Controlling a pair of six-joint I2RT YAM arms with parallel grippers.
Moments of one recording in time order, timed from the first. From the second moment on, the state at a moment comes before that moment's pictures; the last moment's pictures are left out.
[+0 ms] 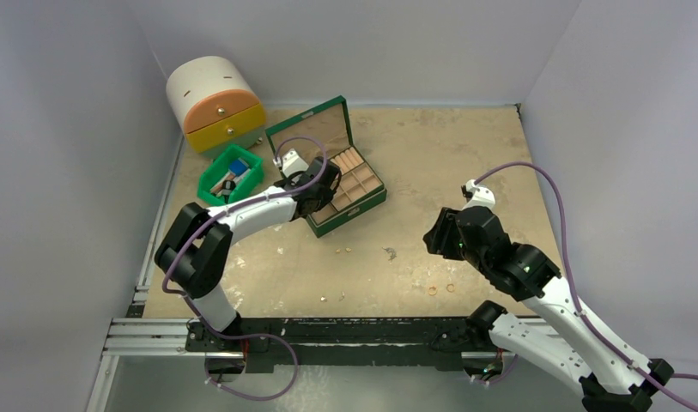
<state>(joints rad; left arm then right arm) -0.65 1.69 1.10 -0.31 -0.48 -1.25 0.69 0.69 0.84 -0.87 0.31 0.71</state>
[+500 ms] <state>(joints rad) -0.65 1.69 1.07 -0.31 -0.49 -1.24 0.69 0.70 0.84 -0.86 0.30 0.72</state>
